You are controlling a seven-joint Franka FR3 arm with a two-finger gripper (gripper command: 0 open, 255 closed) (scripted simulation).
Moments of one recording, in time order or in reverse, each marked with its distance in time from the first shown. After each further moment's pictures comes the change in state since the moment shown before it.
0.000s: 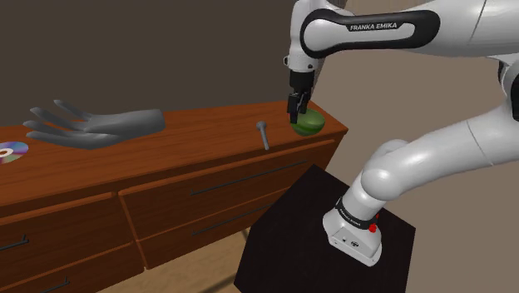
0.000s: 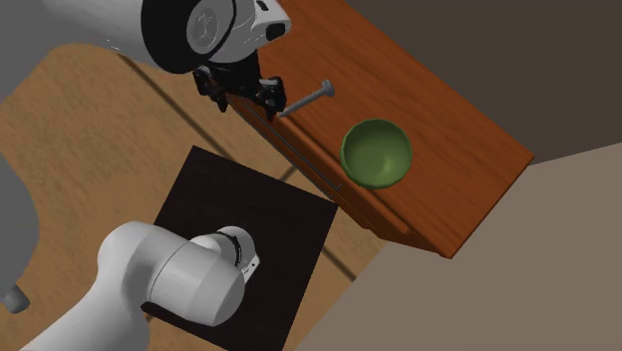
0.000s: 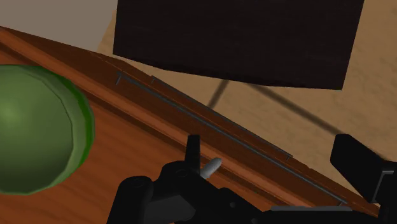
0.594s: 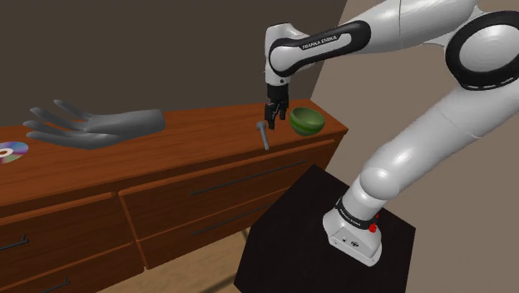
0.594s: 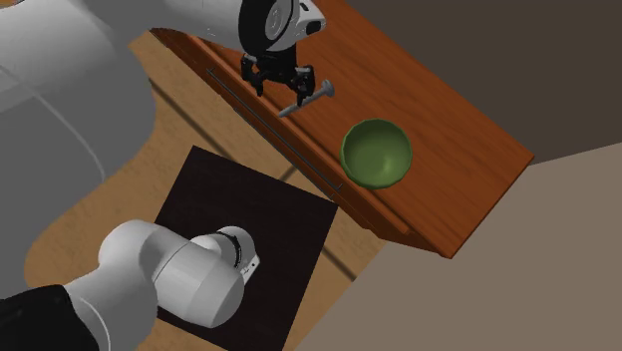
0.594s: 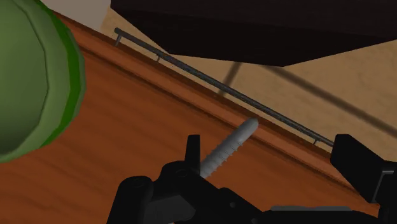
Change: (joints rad) arm -0.036 0.337 -0.005 0.084 -0.042 0.244 0.030
